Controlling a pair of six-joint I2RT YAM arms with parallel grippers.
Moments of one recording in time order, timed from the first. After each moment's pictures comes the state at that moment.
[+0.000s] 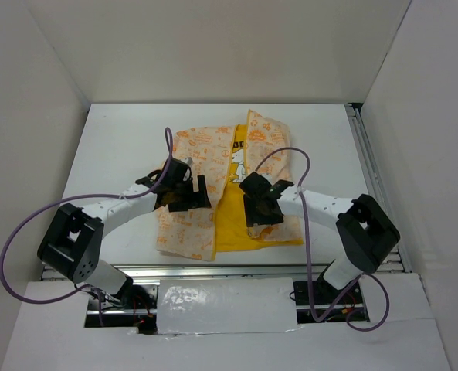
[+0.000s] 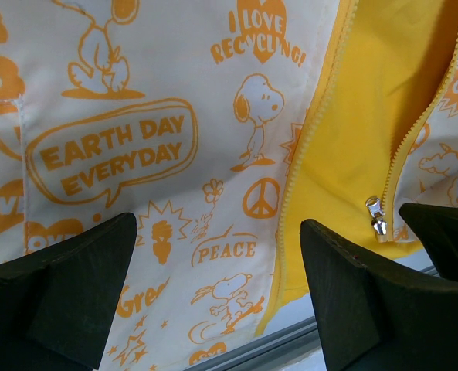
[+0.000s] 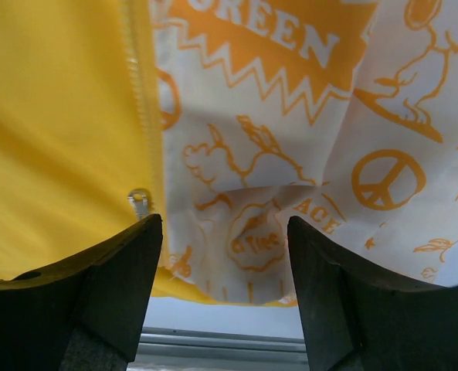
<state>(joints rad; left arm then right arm) -0.49 1.50 0.88 -0.34 0.13 -0.61 0.74 1.56 0.94 -0.63 0.22 0.61</state>
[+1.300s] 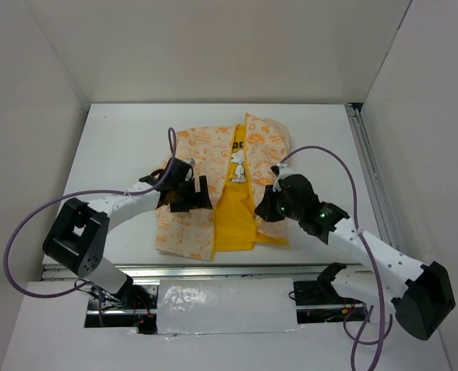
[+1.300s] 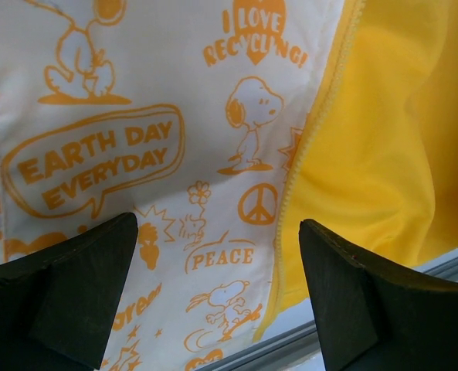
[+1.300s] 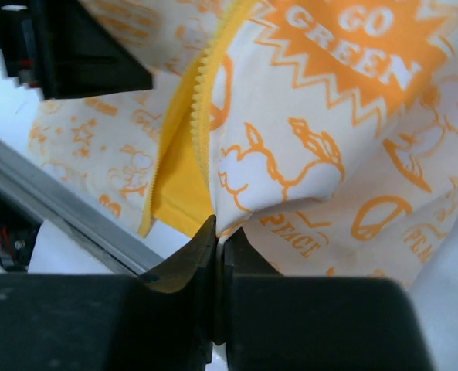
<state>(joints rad) -0.49 1.54 0.90 -0.34 0.14 -0.61 0.64 1.00 0.68 -0.32 -0.08 0.50</state>
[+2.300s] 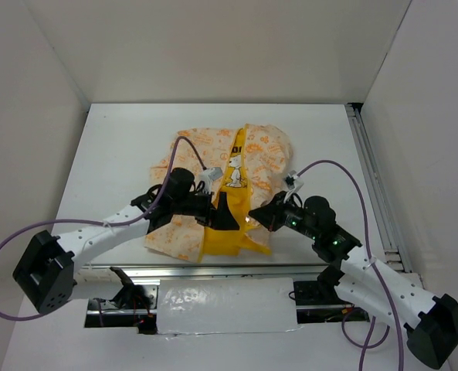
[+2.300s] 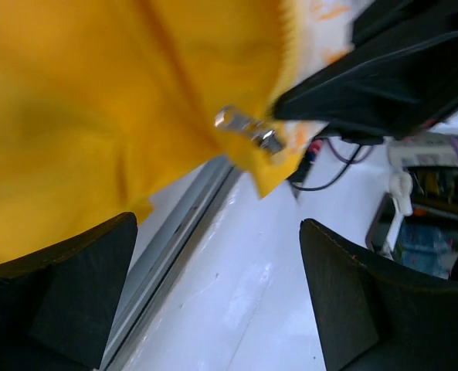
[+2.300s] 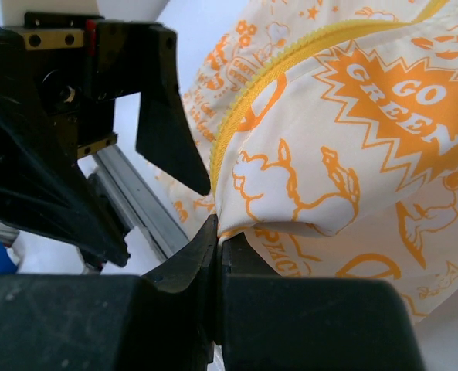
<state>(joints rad) -0.70 1.24 0.77 -0.12 0.55 -0.60 0.64 0.69 0.38 0.11 -0.27 0.56</state>
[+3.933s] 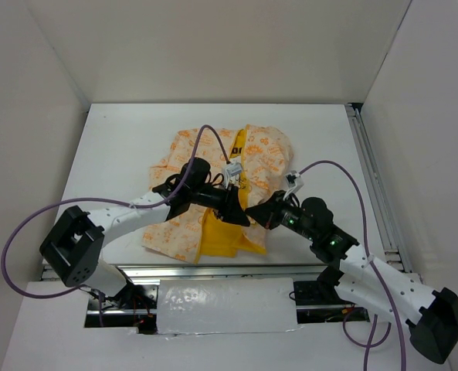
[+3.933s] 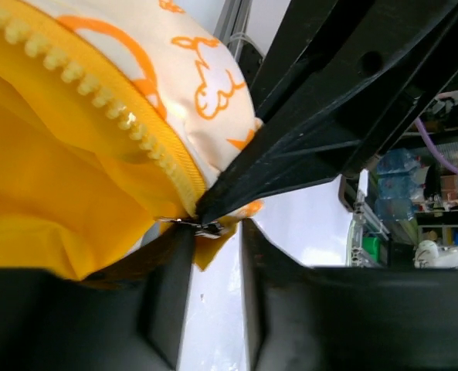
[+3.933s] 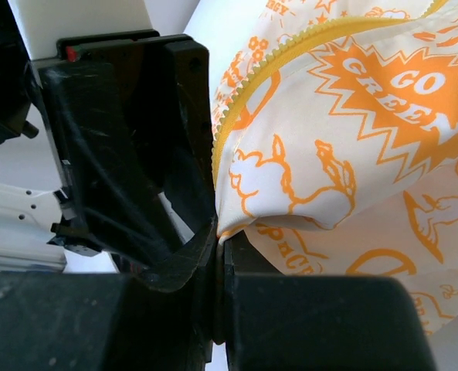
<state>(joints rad) -0.73 1.48 0.92 0.09 0.85 -0.54 0.69 0.71 0.38 0.18 -0.19 0.73</state>
